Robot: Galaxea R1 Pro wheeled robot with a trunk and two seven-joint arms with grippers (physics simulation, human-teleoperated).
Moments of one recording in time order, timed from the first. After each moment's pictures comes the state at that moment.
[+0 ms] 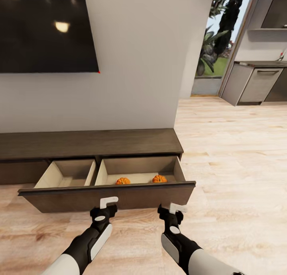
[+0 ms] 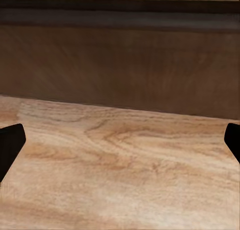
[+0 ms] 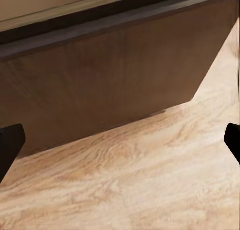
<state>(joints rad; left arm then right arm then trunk) -0.54 -0.03 -0.40 -0.71 0.41 0.16 0.52 -0.64 0.17 0.56 -0.32 -0.60 -0.32 -0.45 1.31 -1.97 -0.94</state>
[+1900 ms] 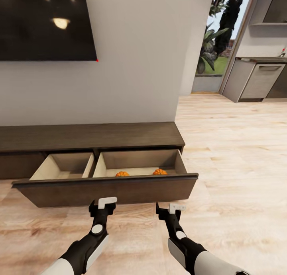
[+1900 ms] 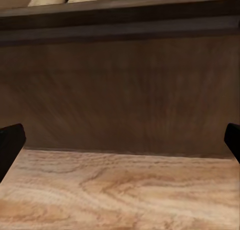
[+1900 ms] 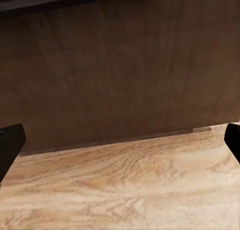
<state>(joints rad) -0.53 0.01 -0.54 -0.64 0.36 -0.18 0.52 -0.64 0.13 0.62 -0.25 -0.59 -0.47 -0.19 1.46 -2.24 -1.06</state>
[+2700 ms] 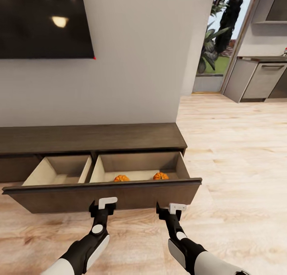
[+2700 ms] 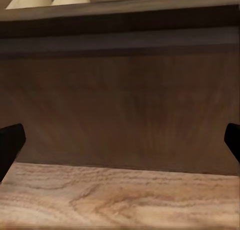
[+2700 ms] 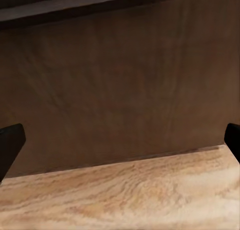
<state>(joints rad) -0.53 0.01 -0.54 -0.64 0.36 -0.18 0.52 -0.64 0.13 0.62 -0.24 -0.59 -0.50 -0.19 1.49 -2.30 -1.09</state>
